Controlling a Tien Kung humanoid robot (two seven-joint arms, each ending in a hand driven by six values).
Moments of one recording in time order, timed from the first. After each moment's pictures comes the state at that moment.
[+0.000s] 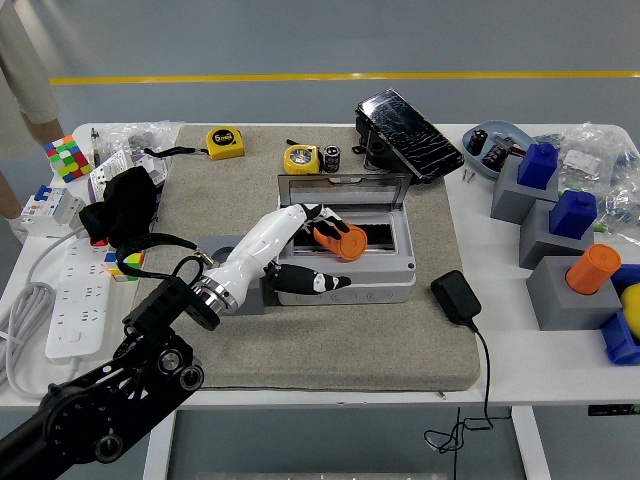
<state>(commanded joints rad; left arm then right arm) -0.35 0.13 -0.80 -1.40 1.76 0.22 -0.01 0.05 -0.04 1.52 0.18 -1.53 0.08 -0.26</state>
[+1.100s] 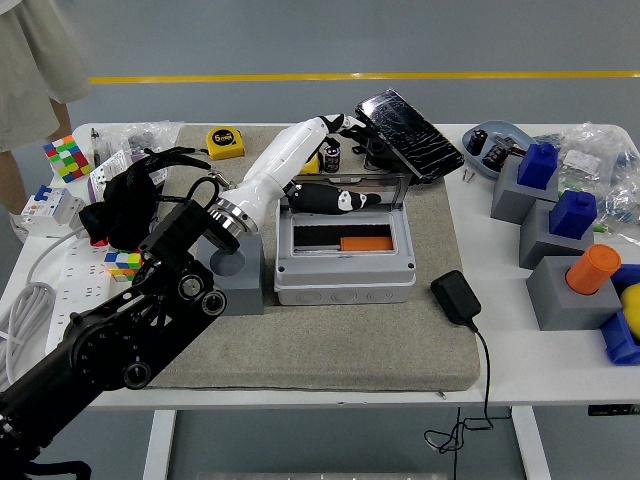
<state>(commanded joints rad) -0.55 0.06 -0.91 -1.31 1.83 0.18 0.00 0.05 -0.04 1.52 0.18 -1.52 0.08 -0.27</state>
